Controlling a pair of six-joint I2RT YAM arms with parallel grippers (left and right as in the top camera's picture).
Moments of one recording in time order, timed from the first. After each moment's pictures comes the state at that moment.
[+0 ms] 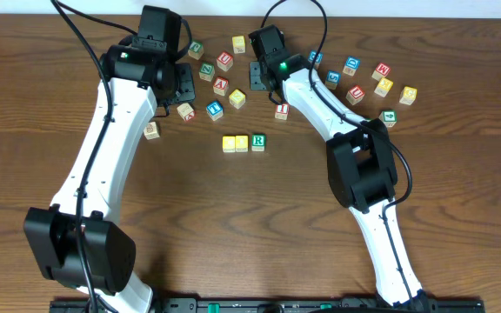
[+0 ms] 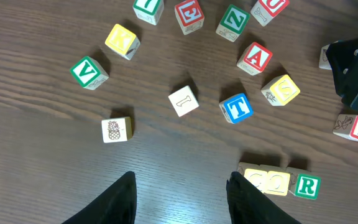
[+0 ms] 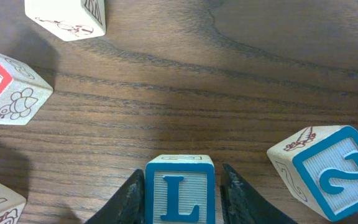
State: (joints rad) left arm -0.19 1.78 1.71 -1.06 -0.11 -0.33; right arm 0.47 2.53 2.15 -0.59 0.15 0.39
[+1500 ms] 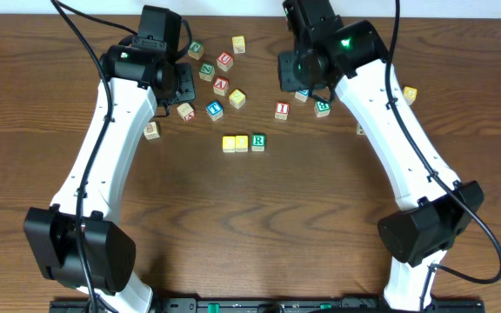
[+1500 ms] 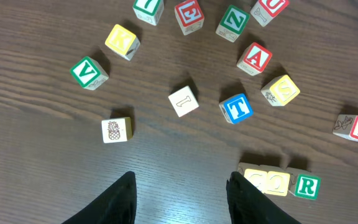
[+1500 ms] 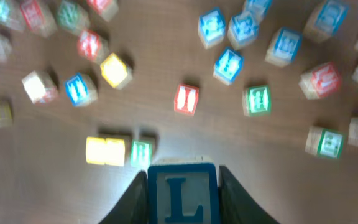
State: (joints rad) left arm -0.19 1.78 1.71 -1.06 -0.11 -0.33; right arm 0.47 2.01 2.15 -1.28 0.05 0.35
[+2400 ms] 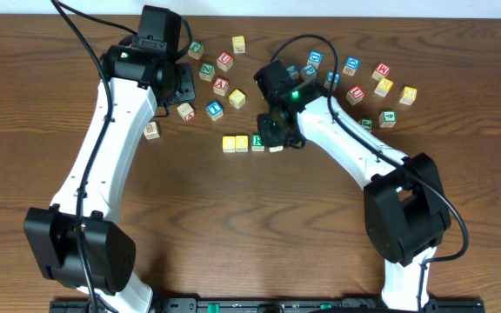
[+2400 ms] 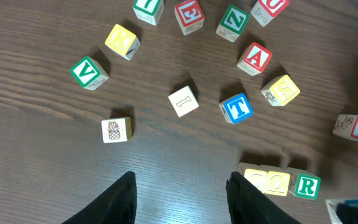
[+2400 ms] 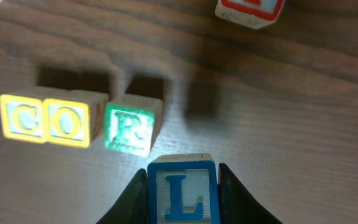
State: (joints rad) left arm -0.19 1.78 1.71 -1.06 -0.11 -0.33; right arm 0.56 2.05 1.59 -0.86 -0.02 0.42
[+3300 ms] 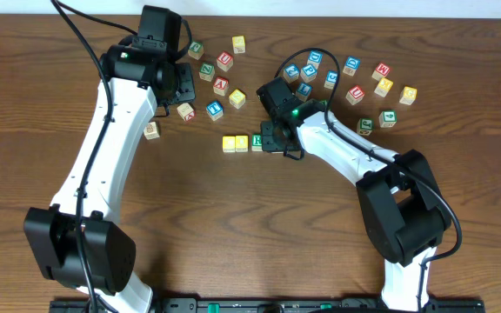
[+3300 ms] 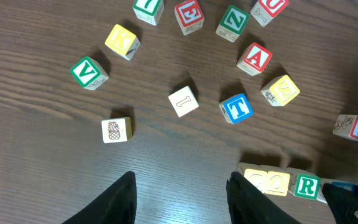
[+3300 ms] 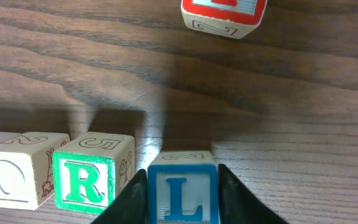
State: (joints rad) left arm -0.19 1.78 1.71 -1.06 -0.11 -0.33; right arm 0.56 2.05 1.43 -0.64 0.04 0.51
